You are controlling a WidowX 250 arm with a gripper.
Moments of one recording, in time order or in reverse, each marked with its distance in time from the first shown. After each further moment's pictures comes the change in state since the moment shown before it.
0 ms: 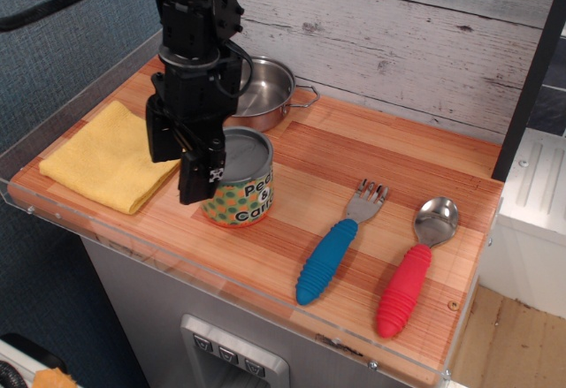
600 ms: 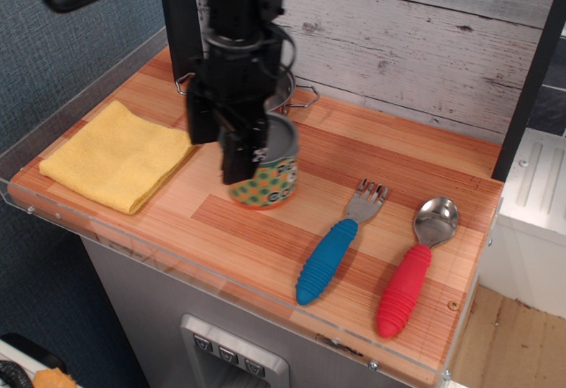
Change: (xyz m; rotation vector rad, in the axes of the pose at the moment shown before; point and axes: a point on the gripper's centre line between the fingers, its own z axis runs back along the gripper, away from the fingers) arm 0.038 -0.006 0.009 -0.009 -0.022 -0.005
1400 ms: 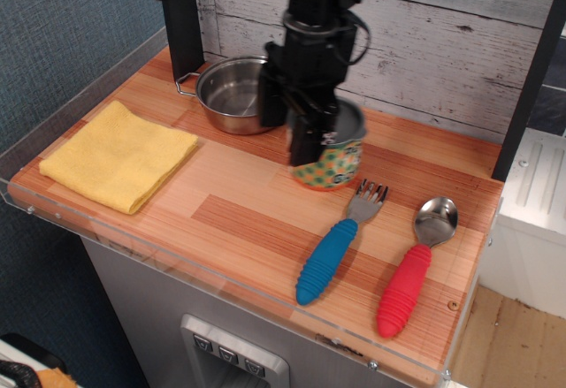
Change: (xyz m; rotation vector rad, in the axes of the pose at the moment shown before) arm 0.057 -0.014 0.006 0.017 -0.037 -0.094
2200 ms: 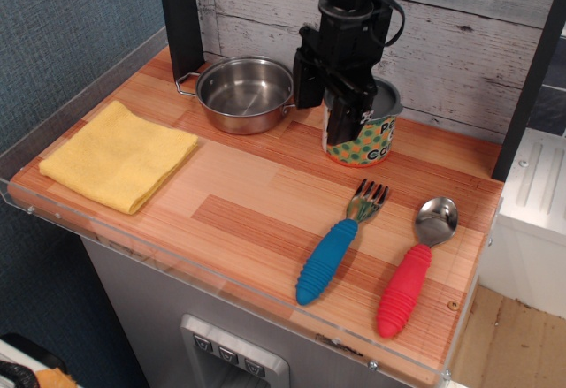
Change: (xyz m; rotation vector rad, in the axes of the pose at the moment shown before) arm 0.038 0.014 0.002 0.005 -0.071 0.033
